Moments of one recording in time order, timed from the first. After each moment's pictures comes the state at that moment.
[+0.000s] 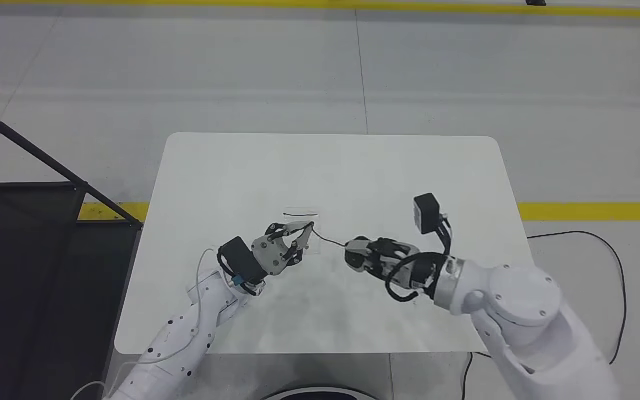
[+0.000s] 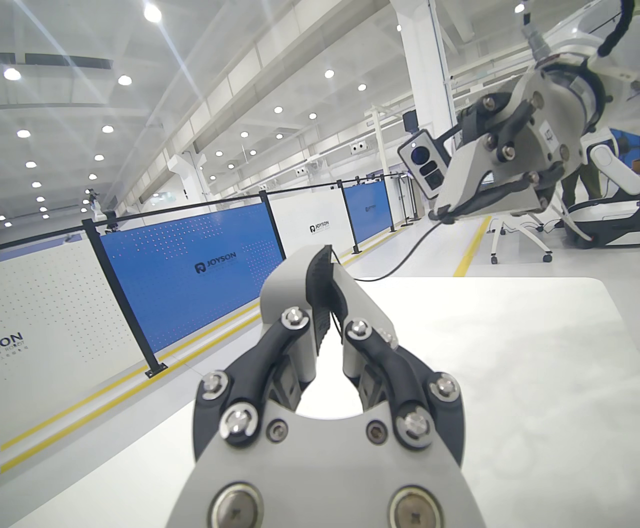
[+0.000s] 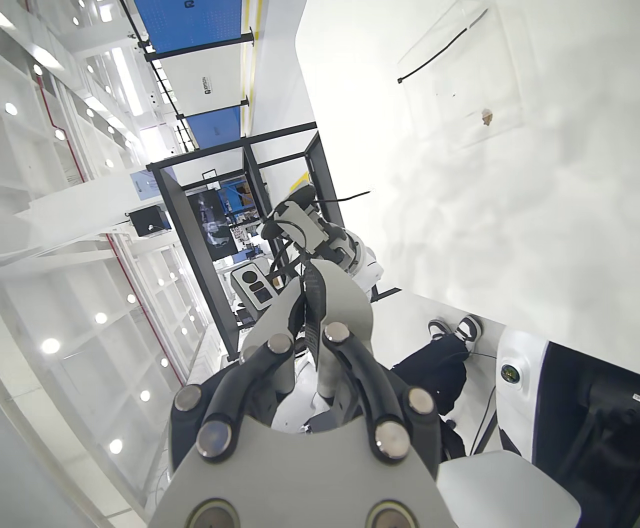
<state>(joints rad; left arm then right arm) 1.23 -1.20 -1.13 -1.45 1.63 -0.36 0.91 -1.18 -0.99 1.21 -2.16 0.53 0.72 0.49</state>
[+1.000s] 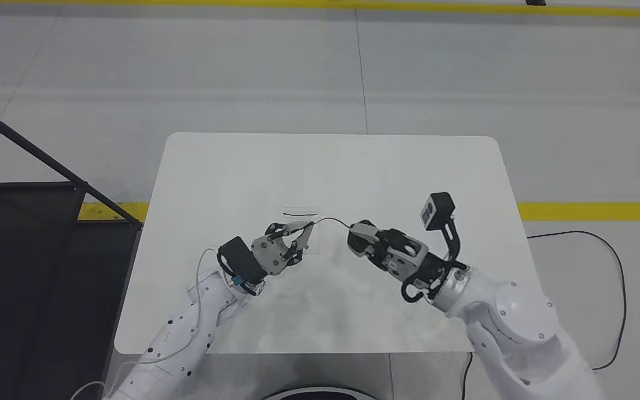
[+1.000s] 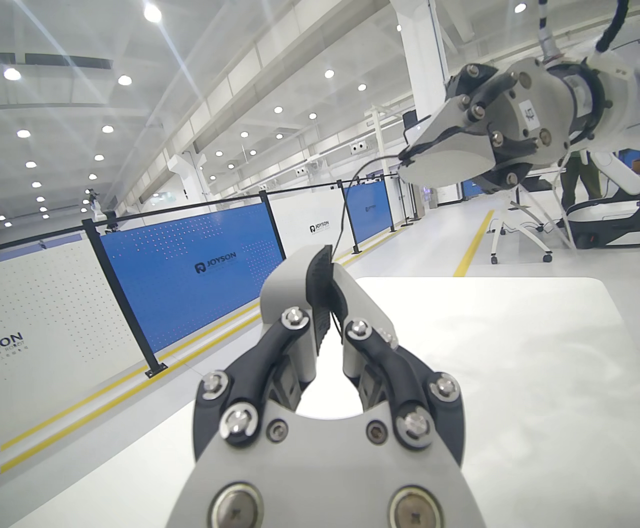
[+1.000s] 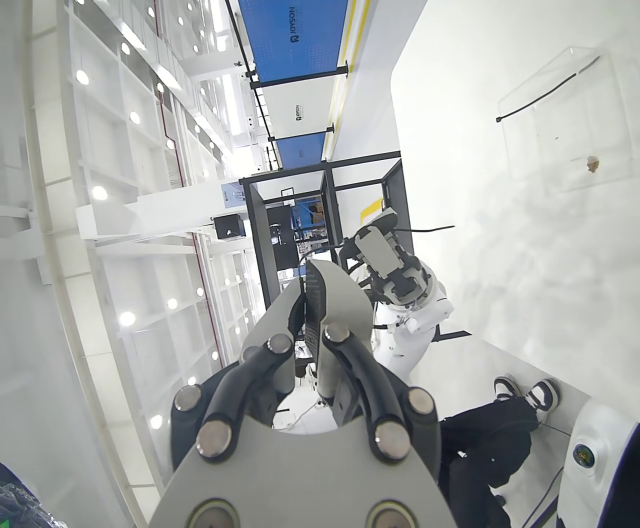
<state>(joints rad) 1.23 -1.20 -1.13 -1.45 1.63 -0.36 0.91 -1.29 -1.02 1.23 -2.15 0.60 0.42 0.37</state>
